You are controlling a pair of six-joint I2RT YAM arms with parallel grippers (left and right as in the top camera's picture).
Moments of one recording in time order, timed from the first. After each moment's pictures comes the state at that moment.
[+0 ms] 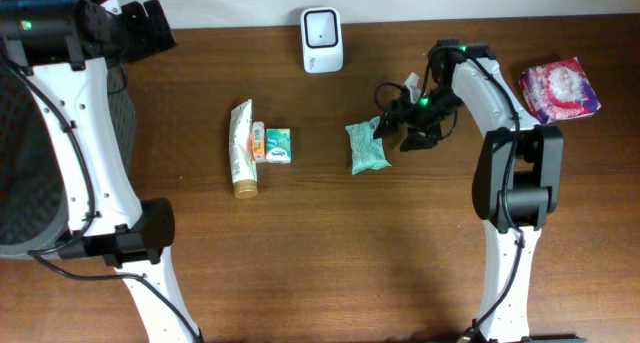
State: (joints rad) left arm 0.07 2.23 2.95 -1.69 -0.03 -0.26; right arm 0.05 2.39 1.98 -1.29 -0.61 0.10
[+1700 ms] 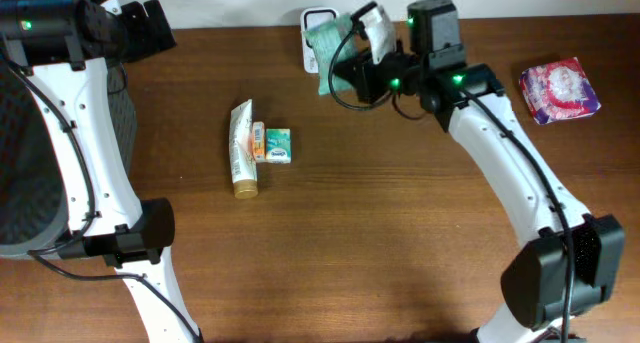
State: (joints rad) left arm 0.07 2.23 2.95 -1.69 -0.03 -0.26; right arm 0.27 1.81 1.64 -0.46 -0.60 -0.11
